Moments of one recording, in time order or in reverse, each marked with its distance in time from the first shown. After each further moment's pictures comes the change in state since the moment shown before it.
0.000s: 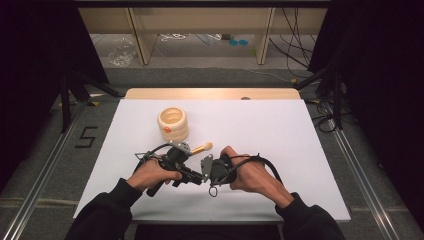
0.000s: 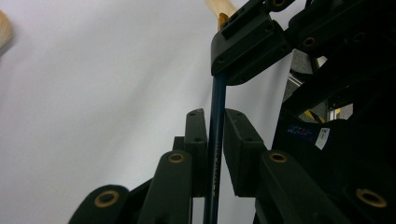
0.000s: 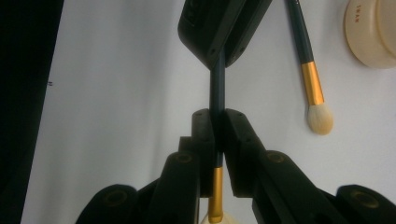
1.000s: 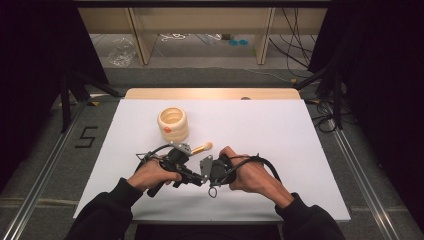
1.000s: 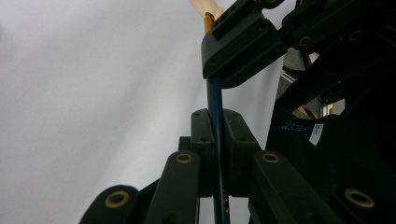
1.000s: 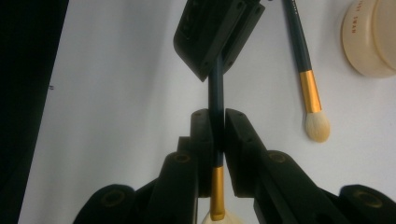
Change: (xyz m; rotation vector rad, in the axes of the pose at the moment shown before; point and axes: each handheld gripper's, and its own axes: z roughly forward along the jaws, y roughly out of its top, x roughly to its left) left arm 0.000 -0.001 0.002 -0.002 -0.025 0.027; right arm 0.002 0.001 -0.001 -0.015 -0.010 0.006
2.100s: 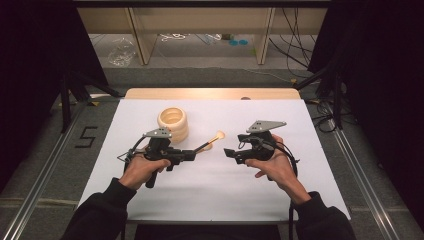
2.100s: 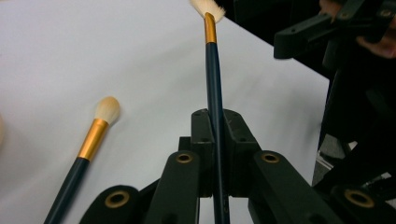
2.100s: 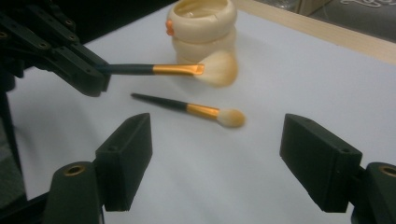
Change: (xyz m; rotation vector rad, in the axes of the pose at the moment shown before) left arm 0.014 -0.001 -0.044 -0.362 0.153 -0.046; right arm -0.020 -0.100 -0.021 -0.600 -0.127 0.997
